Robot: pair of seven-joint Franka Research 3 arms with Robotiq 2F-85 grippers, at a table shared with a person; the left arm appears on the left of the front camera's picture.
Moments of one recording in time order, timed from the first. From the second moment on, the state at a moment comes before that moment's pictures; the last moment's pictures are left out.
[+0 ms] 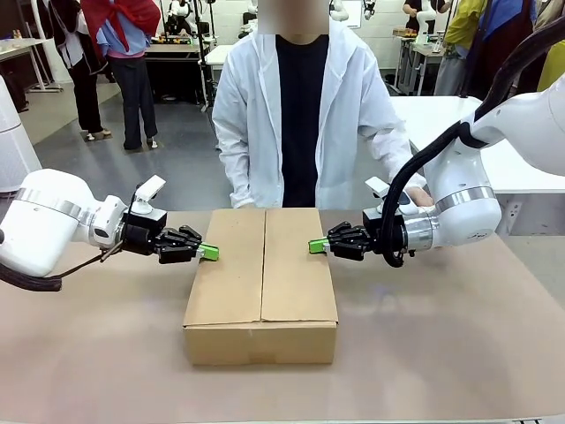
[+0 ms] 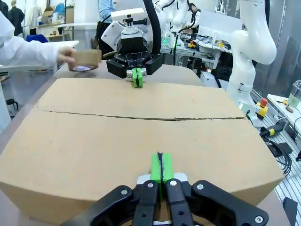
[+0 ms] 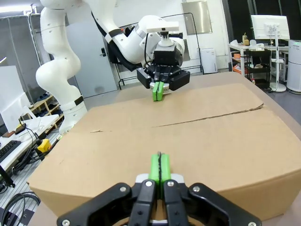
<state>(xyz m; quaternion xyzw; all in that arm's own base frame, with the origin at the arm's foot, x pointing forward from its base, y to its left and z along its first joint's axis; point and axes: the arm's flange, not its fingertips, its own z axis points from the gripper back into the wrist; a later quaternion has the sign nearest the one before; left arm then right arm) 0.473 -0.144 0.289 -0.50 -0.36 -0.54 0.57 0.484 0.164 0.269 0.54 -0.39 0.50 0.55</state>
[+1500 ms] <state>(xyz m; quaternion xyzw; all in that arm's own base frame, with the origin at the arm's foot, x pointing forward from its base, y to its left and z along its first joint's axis) 0.473 -0.144 0.289 -0.50 -0.36 -0.54 0.57 0.484 0.164 0.269 0.54 -0.39 0.50 0.55</state>
